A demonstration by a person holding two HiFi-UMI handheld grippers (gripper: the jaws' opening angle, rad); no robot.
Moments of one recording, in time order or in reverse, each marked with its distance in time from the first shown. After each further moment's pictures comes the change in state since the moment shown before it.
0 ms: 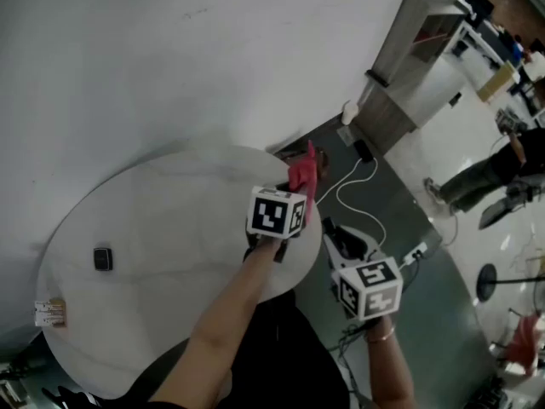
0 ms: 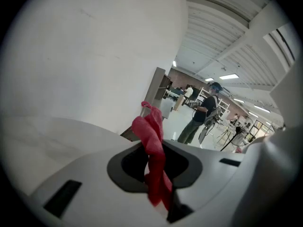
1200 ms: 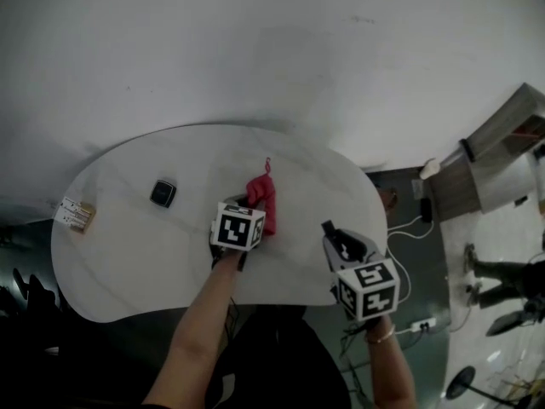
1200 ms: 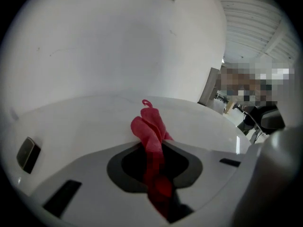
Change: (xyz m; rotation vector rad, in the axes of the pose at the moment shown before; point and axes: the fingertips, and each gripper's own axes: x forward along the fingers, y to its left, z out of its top) left arm -0.200 0.214 -0.133 -0.239 -0.002 0.558; right arm 0.077 0.142 0.032 -0.289 0.076 0.380
